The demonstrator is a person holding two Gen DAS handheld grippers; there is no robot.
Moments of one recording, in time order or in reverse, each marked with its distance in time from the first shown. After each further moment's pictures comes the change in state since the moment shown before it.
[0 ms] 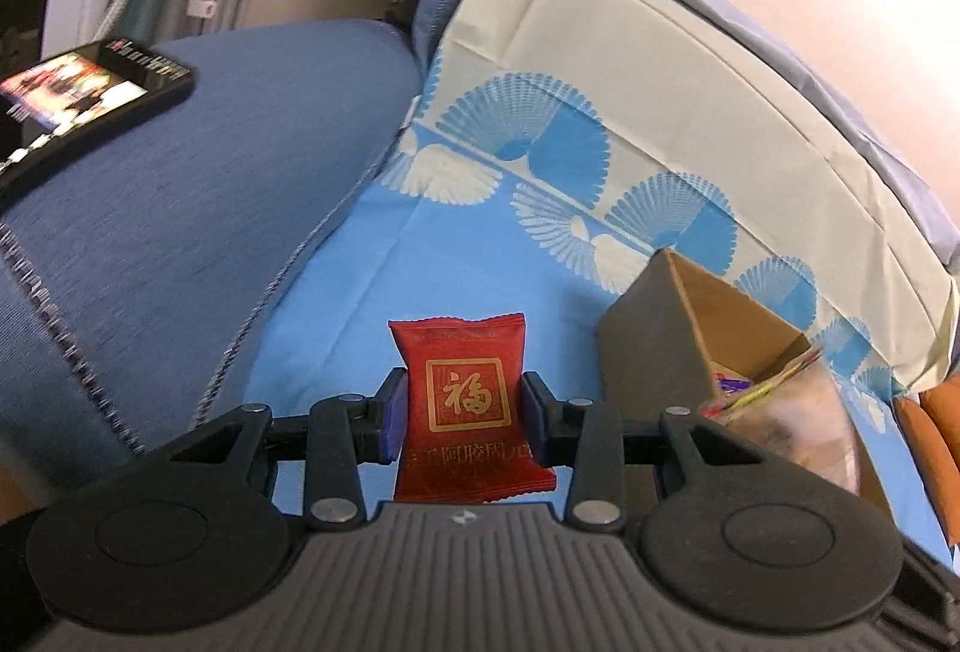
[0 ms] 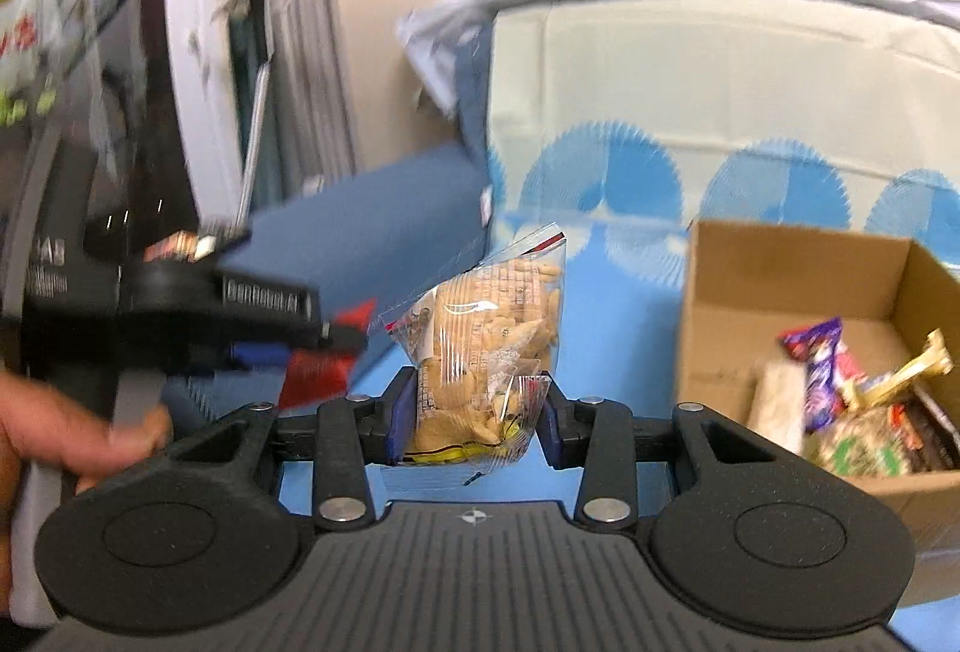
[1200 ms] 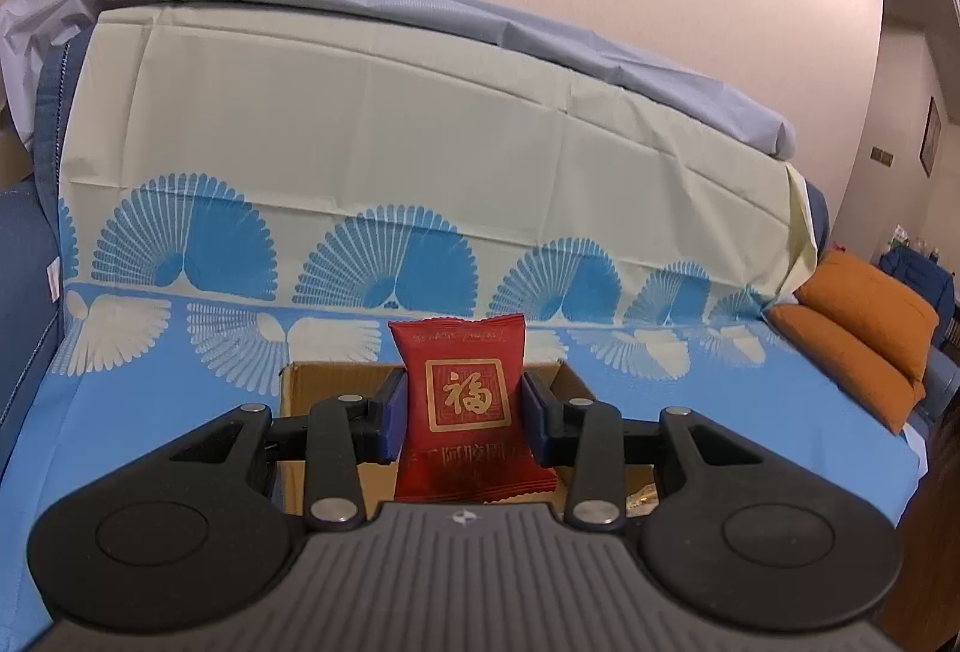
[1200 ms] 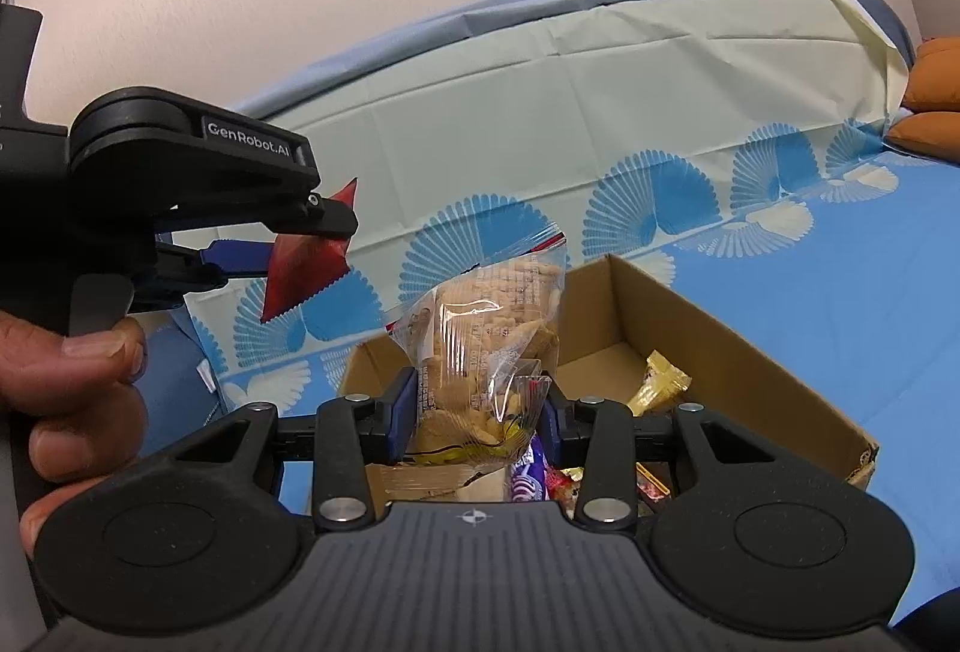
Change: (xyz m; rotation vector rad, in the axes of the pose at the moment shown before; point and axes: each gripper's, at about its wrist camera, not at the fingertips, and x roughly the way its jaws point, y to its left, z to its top) left arm 0.075 -0.256 0.034 0.369 -0.058 -0.307; right arm -0.010 -0.154 0.031 0.364 -0.175 -0.440
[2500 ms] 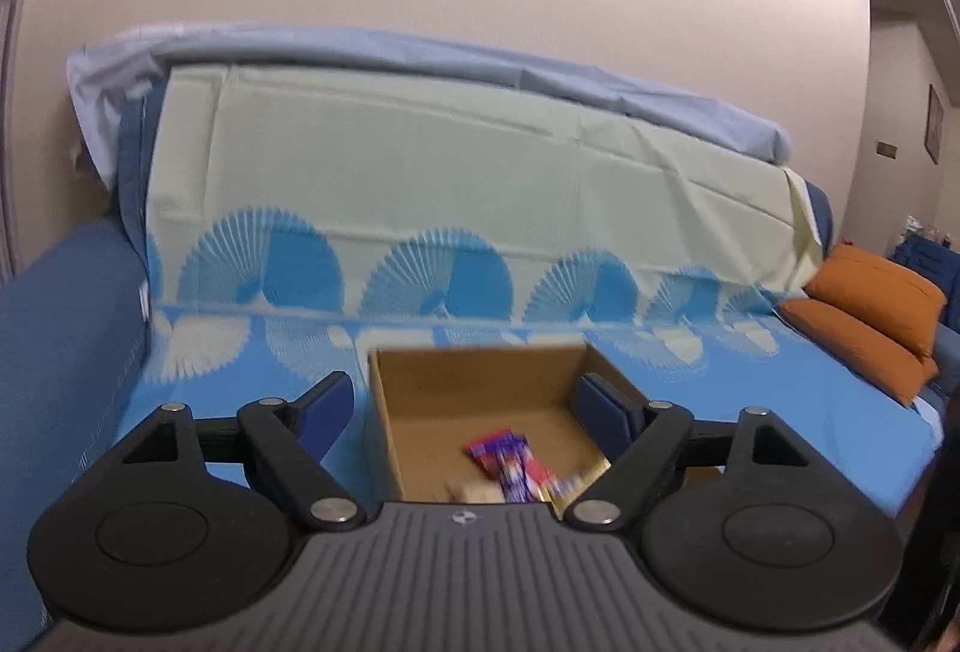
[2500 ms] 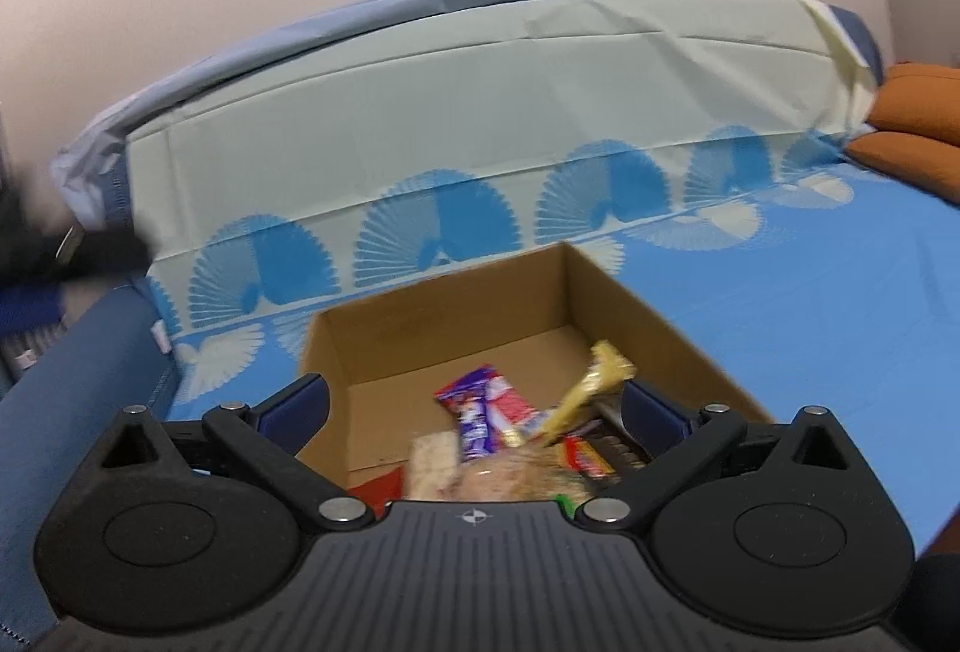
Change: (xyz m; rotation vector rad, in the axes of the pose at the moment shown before) left arm -0.127 0.017 -0.041 0.051 -0.064 0.053; right arm -0.024 0.018 0.018 -0.066 0.069 -0.142
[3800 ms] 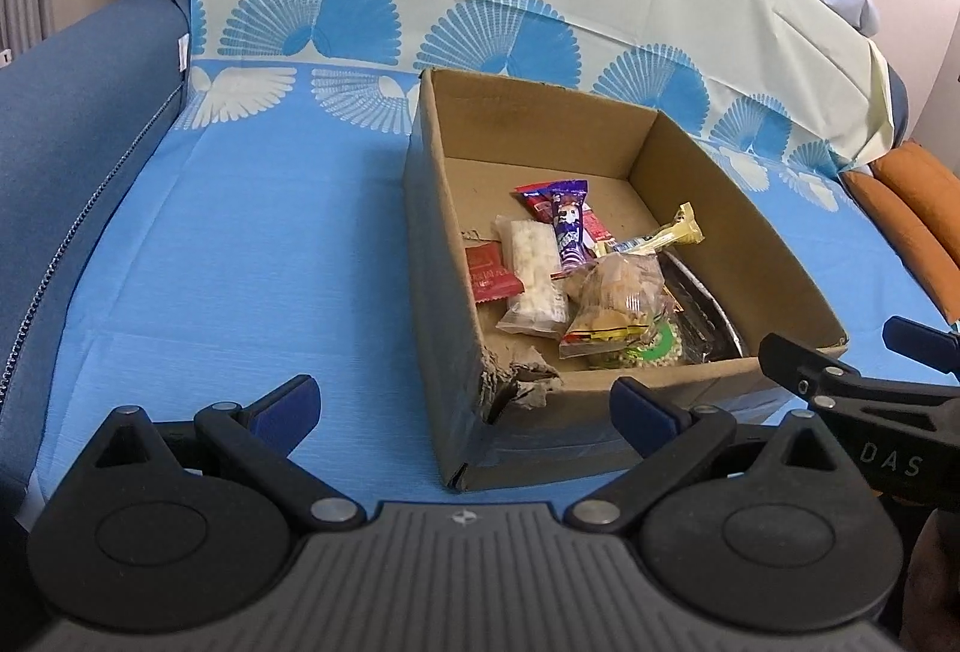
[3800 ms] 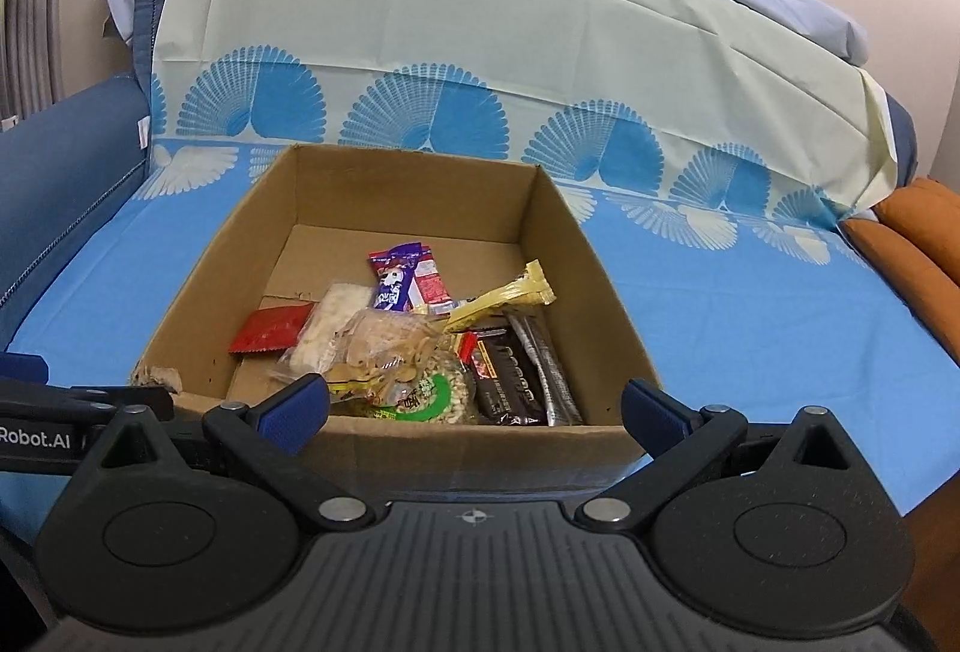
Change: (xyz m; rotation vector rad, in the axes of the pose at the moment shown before) left arm 0.039 0.004 -0.100 -0.102 0.375 0.118; right arm -0.013 -0.019 -0.030 -0.379 0.168 -0.052
